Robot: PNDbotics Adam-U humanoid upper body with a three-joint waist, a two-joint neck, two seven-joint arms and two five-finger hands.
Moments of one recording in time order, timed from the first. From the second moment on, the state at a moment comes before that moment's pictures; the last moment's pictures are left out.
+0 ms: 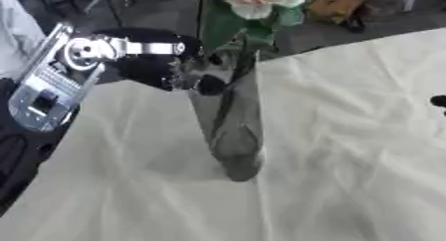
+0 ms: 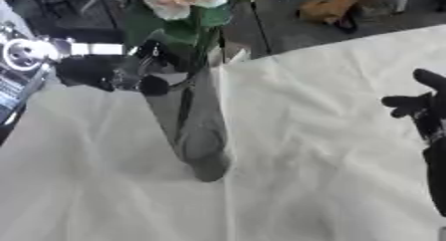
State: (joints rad) left arm -1.01 0.62 -0.28 -1.60 -0.40 0.12 -0.91; right arm -0.30 -0.29 0.00 -1.98 -0.13 -0.12 -0.09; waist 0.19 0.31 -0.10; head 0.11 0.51
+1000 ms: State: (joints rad) left arm -1.01 0.62 -0.27 -1.62 -0.39 0.11 -0.91; right arm -0.30 -0.29 0.00 -1.98 -0.13 -0.12 -0.09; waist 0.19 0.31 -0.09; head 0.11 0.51
